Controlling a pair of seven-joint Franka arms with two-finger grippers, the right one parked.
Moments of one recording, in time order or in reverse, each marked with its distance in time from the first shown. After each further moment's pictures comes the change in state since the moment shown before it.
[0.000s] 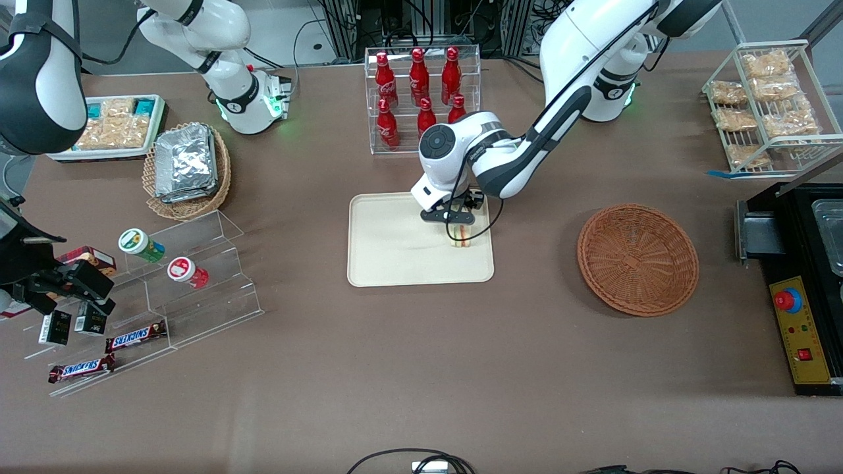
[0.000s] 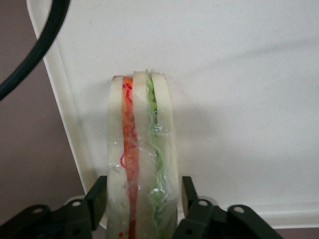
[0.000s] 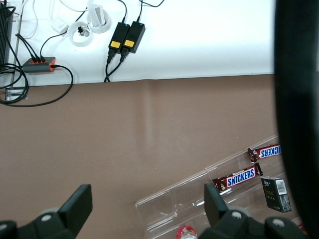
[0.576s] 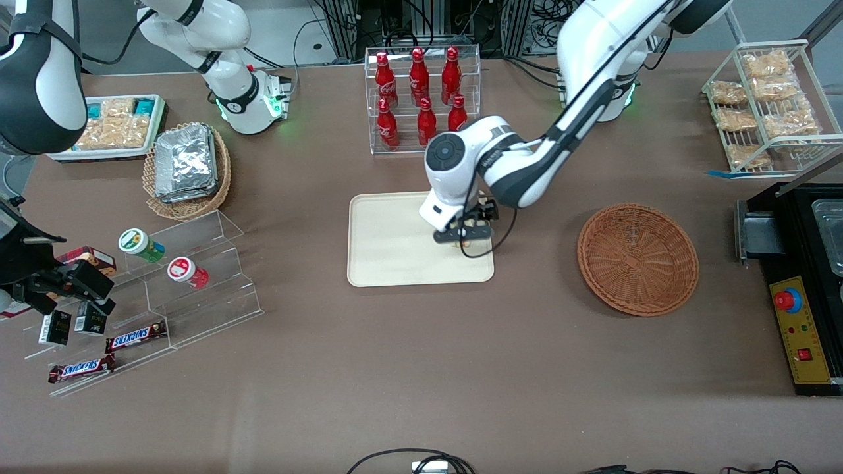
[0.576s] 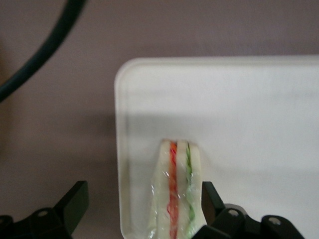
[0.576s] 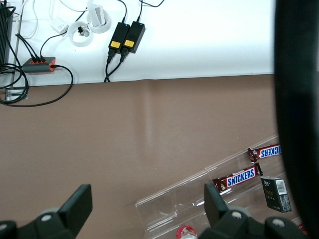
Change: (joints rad) arm 0.083 -0.035 0.006 0.177 0.001 -0.173 -0.080
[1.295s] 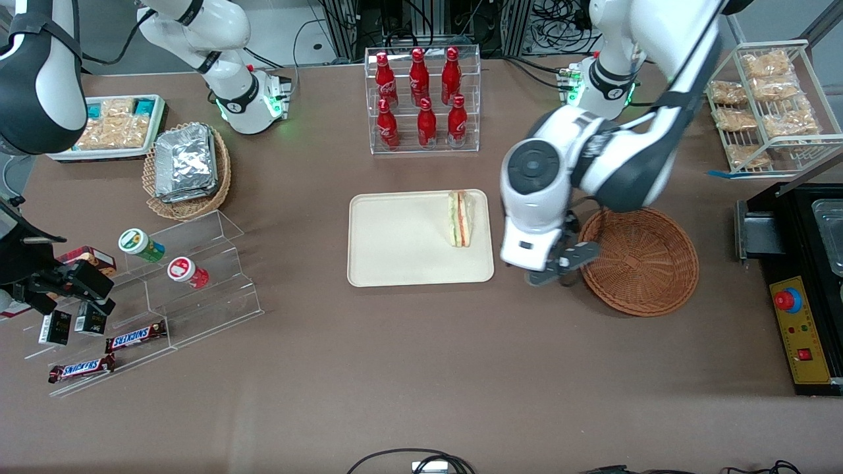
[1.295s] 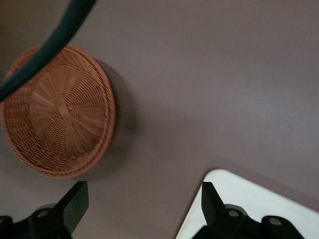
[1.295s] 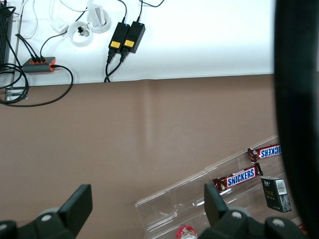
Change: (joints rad) arm 0.210 -0.100 0.002 0.255 -0.003 -0.333 -0.032
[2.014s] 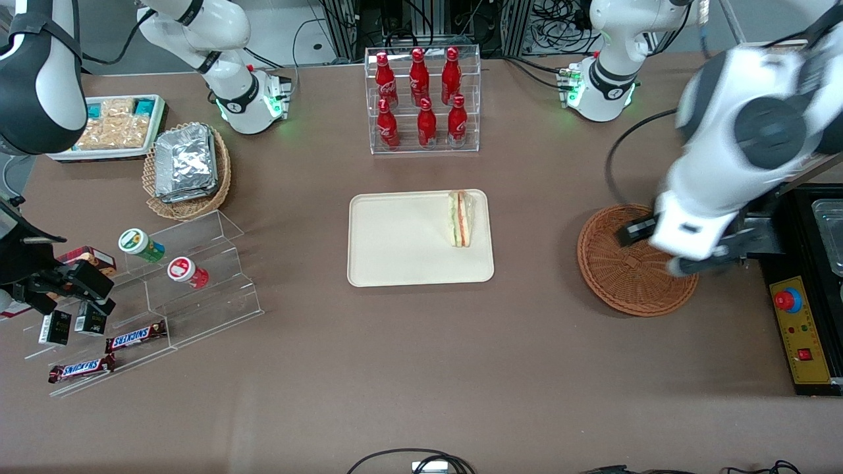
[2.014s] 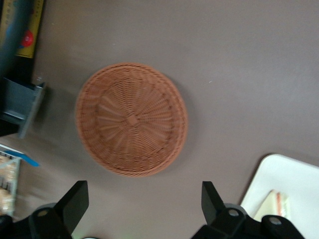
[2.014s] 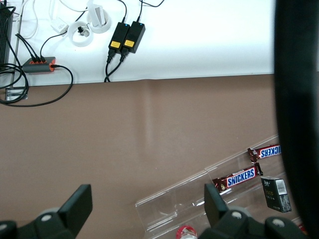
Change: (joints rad) arm 0.110 -0.259 0.250 -0.019 -0.248 -0.179 0.569
